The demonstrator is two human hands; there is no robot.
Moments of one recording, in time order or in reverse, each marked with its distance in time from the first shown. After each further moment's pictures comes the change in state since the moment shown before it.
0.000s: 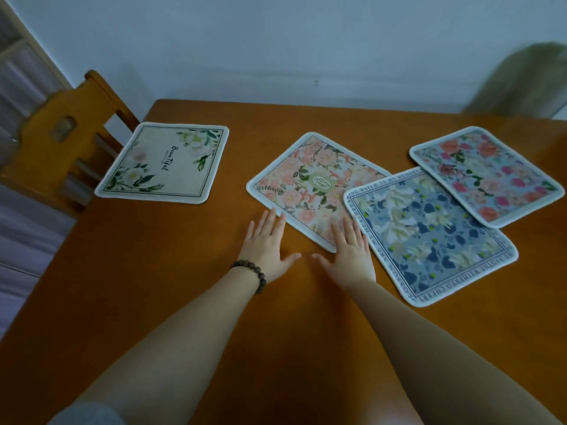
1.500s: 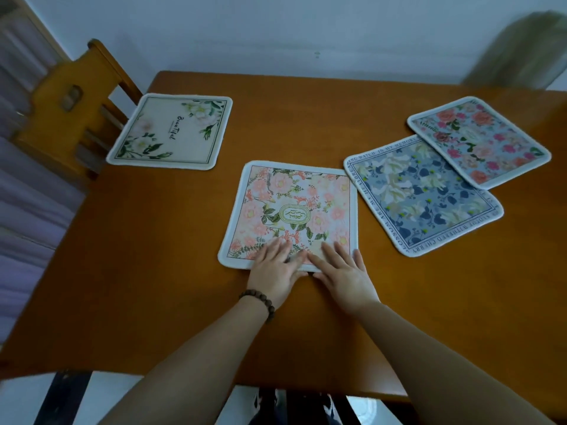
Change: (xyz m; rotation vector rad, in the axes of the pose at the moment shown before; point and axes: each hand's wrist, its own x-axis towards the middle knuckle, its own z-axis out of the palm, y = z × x) left_hand -0.122 0.027 0.050 0.070 -0.107 0.096; right_hand -0.123 -0.001 0.028 -0.077 -0.219 -0.204
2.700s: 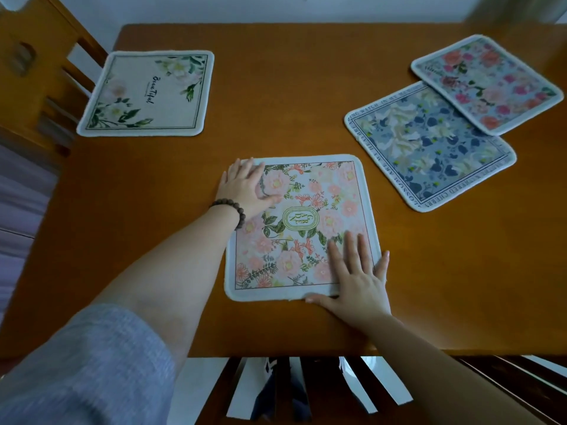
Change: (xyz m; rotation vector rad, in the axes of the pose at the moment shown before) left_hand 0.080 -0.105 -0.021 -0.007 -0.006 -0.143; right_hand -0.061 -0.040 0.045 -0.147 0.012 0.233
